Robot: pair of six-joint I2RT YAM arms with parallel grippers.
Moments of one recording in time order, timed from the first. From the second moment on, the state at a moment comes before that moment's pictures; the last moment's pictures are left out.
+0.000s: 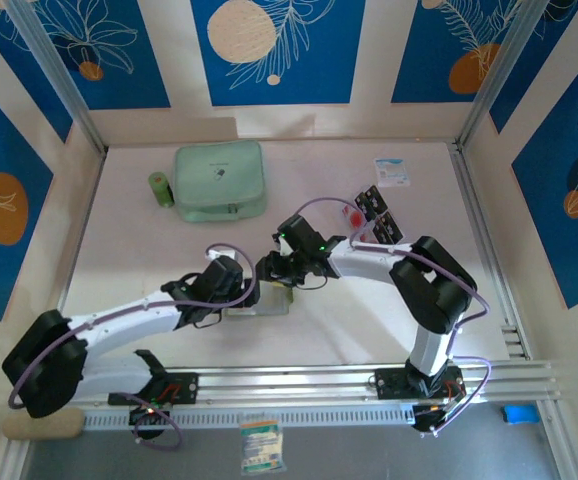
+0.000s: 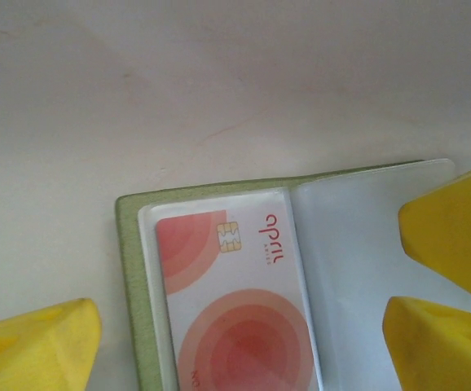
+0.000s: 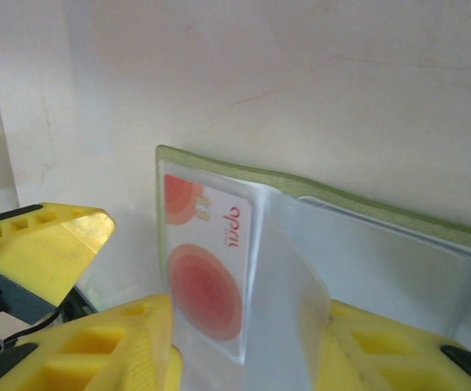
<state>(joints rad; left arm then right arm) -0.80 1.15 0.54 -0.32 -0.22 -0.70 0.80 1.77 1.02 -0.16 -0.45 0.89</state>
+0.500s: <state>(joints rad) -0.77 0.87 0.53 -0.51 -0.30 -0.70 0.87 1.83 1.14 -0.15 -0.44 0.95</state>
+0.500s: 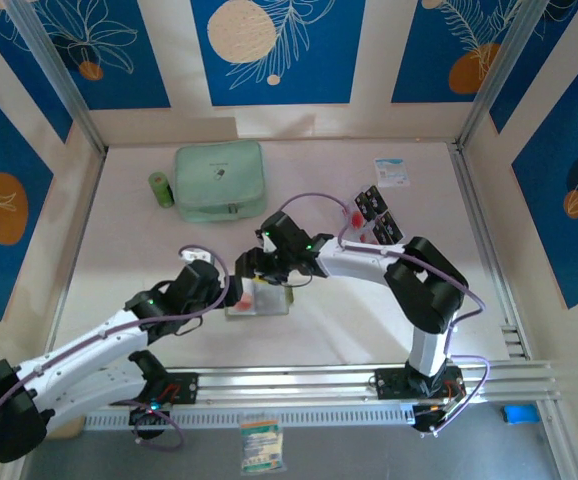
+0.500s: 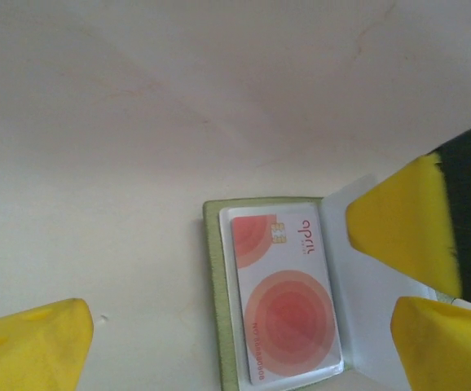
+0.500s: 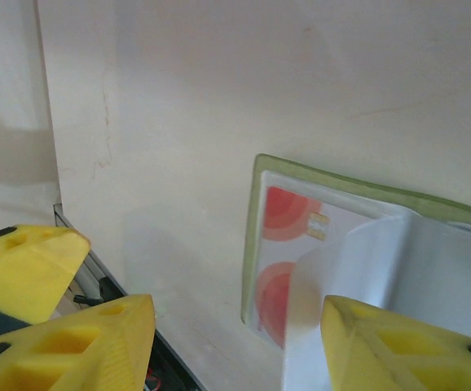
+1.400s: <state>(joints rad) -0.76 0.95 0.49 -0.46 -0.28 -0.70 0.89 2.00 1.24 -0.15 -0.47 0.99</state>
